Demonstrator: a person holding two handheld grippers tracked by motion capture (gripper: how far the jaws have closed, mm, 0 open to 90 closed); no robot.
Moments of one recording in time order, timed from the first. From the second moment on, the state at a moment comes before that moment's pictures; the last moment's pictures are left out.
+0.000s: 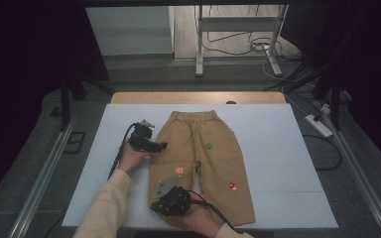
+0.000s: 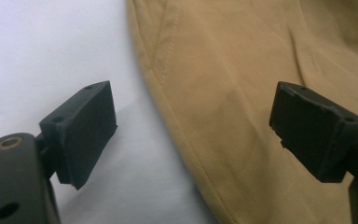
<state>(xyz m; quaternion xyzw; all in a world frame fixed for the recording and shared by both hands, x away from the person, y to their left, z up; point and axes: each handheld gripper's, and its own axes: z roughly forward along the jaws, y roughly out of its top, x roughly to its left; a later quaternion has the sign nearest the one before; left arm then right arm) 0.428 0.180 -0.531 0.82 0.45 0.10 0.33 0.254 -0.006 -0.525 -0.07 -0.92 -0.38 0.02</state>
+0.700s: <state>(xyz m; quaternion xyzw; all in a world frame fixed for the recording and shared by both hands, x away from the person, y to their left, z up) 0.425 0.174 -0.534 0.84 0.43 0.08 0.31 0.255 -0.005 -0.526 -0.07 -0.92 -0.38 0.02</state>
